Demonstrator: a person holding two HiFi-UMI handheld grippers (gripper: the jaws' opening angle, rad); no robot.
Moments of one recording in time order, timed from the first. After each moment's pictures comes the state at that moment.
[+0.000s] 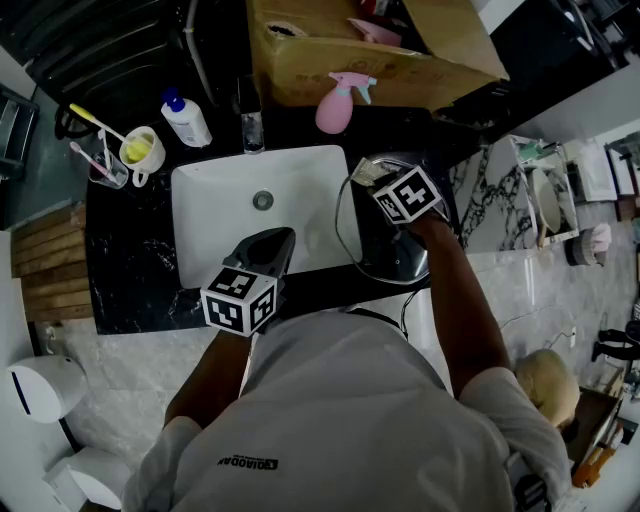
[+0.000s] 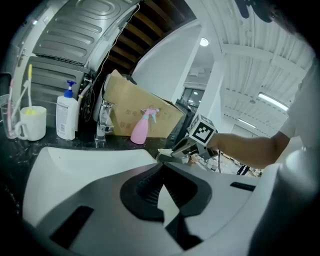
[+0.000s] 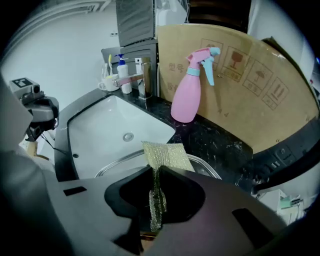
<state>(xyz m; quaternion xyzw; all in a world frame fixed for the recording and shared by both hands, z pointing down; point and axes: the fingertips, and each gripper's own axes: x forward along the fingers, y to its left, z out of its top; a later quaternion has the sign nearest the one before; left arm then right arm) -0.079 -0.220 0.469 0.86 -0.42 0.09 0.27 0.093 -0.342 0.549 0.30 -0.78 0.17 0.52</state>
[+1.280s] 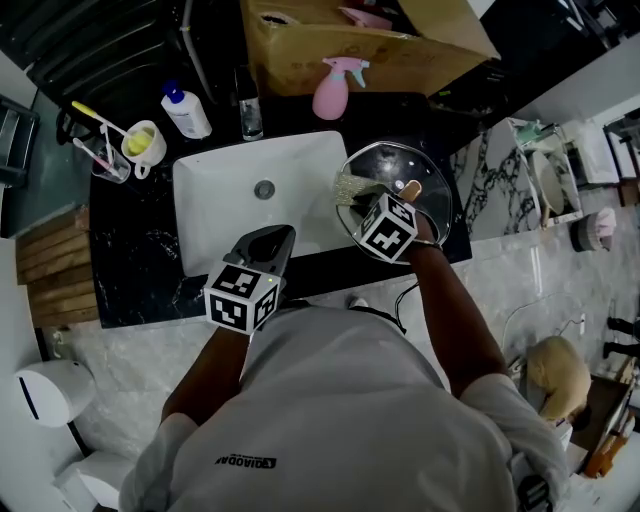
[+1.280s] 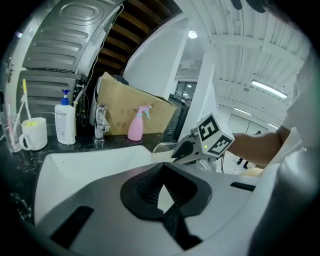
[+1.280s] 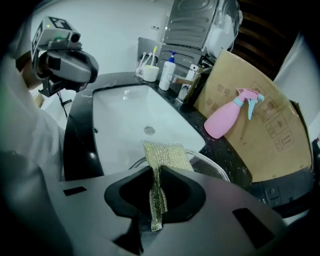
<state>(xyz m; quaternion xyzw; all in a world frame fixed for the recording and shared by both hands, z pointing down) -0.076 -0.185 0.472 0.88 -0.40 0.14 0.23 0.041 -0.249 0.552 0.21 -0.80 0.01 0.56</state>
